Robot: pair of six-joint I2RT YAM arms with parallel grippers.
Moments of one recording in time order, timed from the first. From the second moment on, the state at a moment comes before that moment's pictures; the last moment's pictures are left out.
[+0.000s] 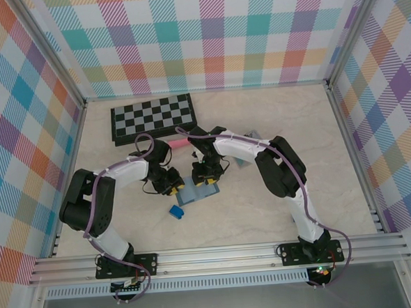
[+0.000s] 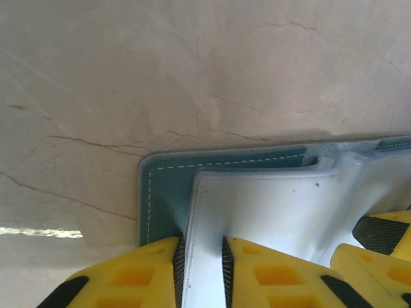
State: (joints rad) left arm -0.39 1.67 0.91 -0.59 0.37 -0.87; right arm 0.79 2.20 1.69 -0.98 -0.34 0.49
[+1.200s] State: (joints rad) left arm -0.40 1.62 1.23 -0.80 0.25 -0.78; right arm 0.77 1.80 1.59 -0.88 -0.21 0.64
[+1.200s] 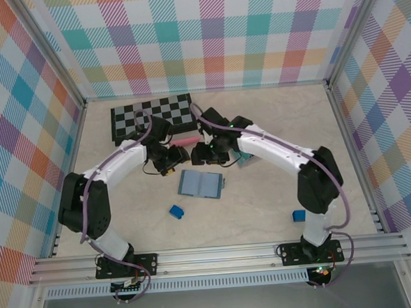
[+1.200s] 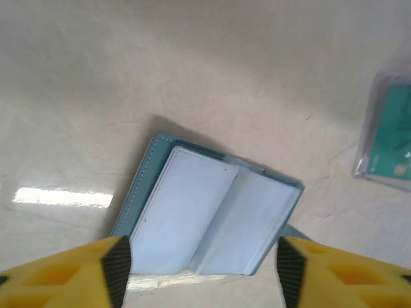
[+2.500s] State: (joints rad) left arm -0.22 1.12 0.45 0.09 -0.51 -0.17; right arm 0.16 1.32 0.57 0.04 0.32 0.18
